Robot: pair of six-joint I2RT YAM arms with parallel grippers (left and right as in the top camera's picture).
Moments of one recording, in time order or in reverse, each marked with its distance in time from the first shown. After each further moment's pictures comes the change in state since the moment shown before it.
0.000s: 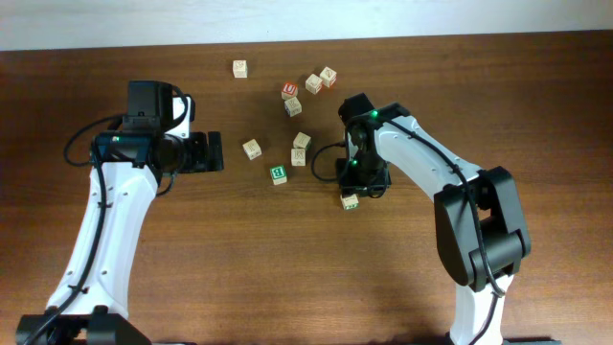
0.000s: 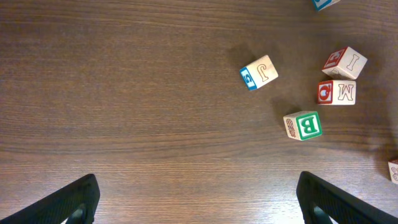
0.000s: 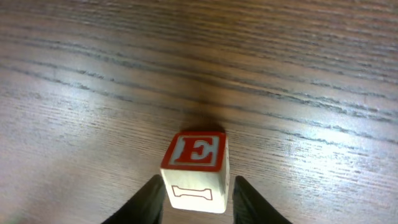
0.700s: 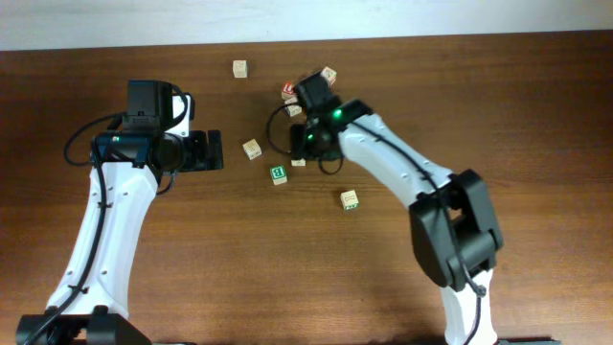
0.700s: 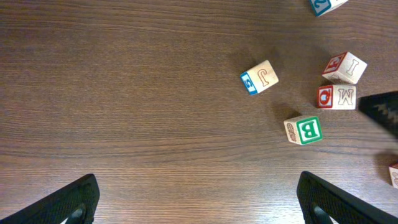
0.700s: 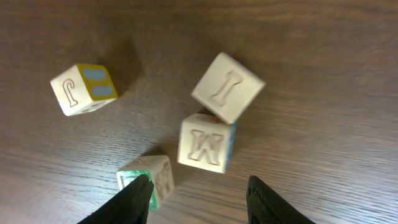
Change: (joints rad) left arm 0.000 0.000 0.000 0.015 -0.009 -0.003; right arm 0.162 0.080 0.187 0.341 0.112 0.235
